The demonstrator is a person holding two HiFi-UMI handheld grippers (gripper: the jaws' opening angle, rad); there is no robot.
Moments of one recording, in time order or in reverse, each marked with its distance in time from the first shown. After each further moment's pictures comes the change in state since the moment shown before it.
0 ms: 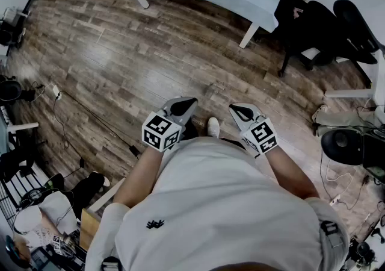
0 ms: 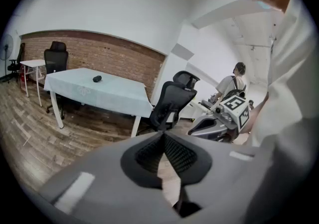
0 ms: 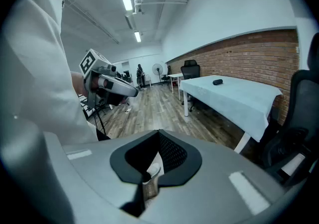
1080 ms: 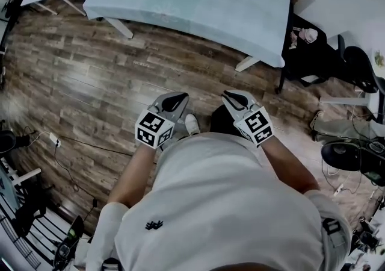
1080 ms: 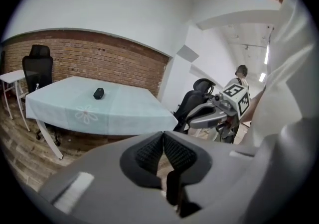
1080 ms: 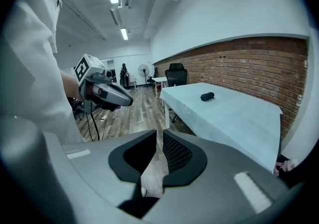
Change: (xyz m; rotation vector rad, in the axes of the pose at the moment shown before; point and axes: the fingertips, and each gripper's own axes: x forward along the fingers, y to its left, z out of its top) left arm 0.086 0.282 0.165 0.119 0.010 -0.080; right arm 0.211 -0.193 0.194 -0.015 -0.019 -0.144
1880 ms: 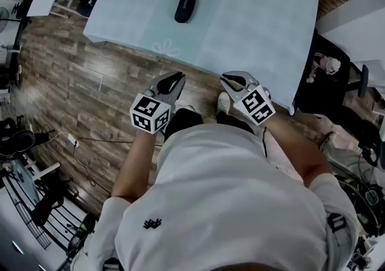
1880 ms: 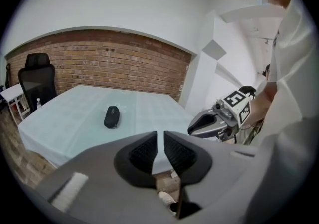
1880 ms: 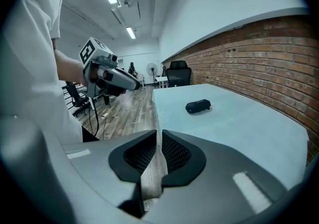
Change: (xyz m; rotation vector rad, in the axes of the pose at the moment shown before) left arm 0.159 0.201 0.163 0.004 0.027 0.151; right arm 0.160 -0.241 0.079 -0.074 0.010 0.149
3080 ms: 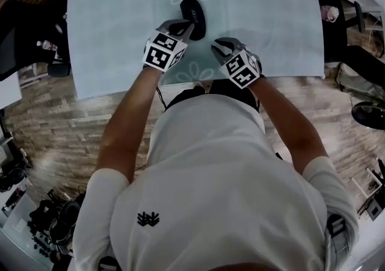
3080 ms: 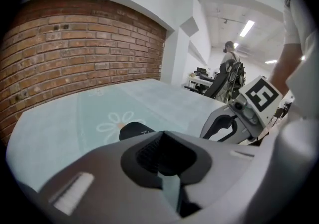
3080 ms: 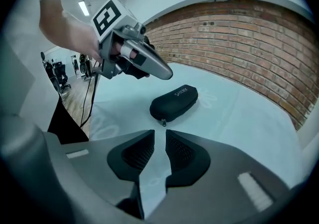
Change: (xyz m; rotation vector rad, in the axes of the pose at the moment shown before) left arm 0.208 0.248 0.059 0.400 0.220 -0.423; right arm 0.246 -0.131 0.030 0.252 0.225 -0.413
